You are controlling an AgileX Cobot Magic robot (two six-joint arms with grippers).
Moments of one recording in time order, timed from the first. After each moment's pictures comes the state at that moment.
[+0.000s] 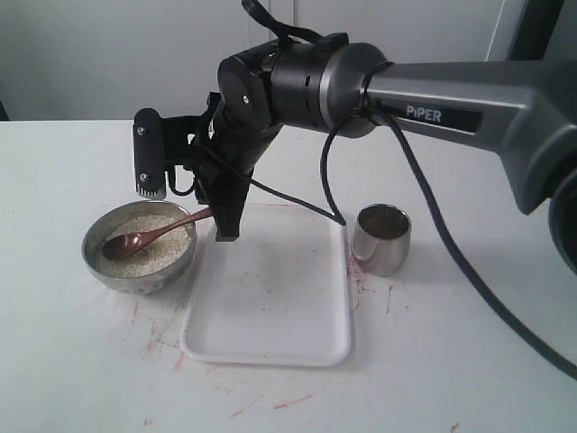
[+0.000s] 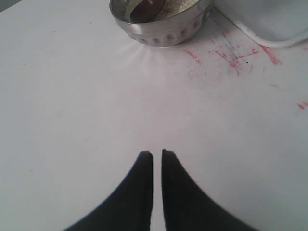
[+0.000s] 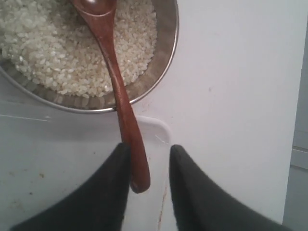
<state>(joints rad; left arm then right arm) -0.12 0.00 -0.02 0.00 0.39 0.24 0.60 2.10 -1.76 -0.01 0.68 -1.04</state>
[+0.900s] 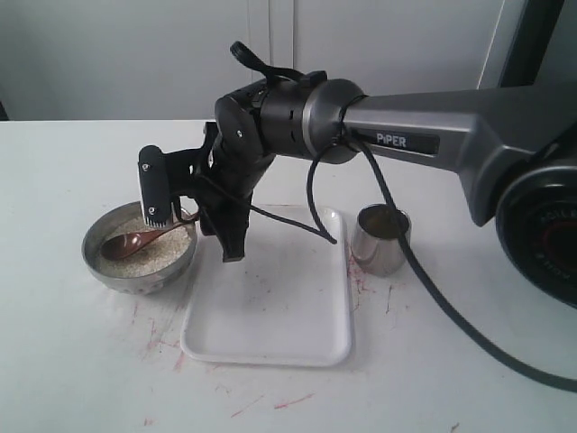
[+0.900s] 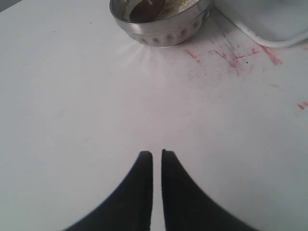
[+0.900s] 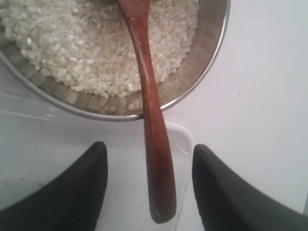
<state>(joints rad) -0.12 0.00 -0.02 0.00 0.39 0.24 0.60 2.18 -1.76 -0.01 0.63 -1.11</state>
